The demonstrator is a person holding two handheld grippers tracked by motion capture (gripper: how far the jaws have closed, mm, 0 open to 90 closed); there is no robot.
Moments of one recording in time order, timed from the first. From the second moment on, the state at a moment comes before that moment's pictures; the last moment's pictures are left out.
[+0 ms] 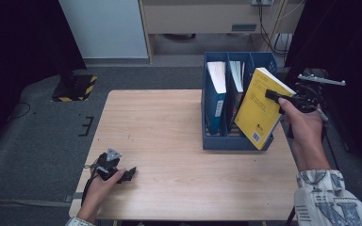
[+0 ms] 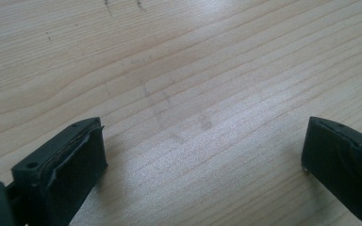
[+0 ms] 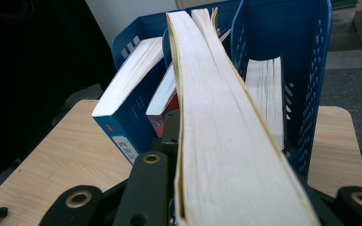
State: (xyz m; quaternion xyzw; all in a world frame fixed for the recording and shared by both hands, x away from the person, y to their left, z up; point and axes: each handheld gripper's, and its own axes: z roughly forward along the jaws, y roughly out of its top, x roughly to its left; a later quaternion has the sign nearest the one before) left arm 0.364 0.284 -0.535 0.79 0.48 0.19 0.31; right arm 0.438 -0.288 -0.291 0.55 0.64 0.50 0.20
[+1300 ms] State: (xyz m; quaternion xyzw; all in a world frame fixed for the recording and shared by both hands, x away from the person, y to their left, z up) left arm 0.365 0.284 -0.535 0.80 0.48 0.19 0.32; right arm 0.479 -0.261 -0.289 0.57 0.64 0.47 0.22
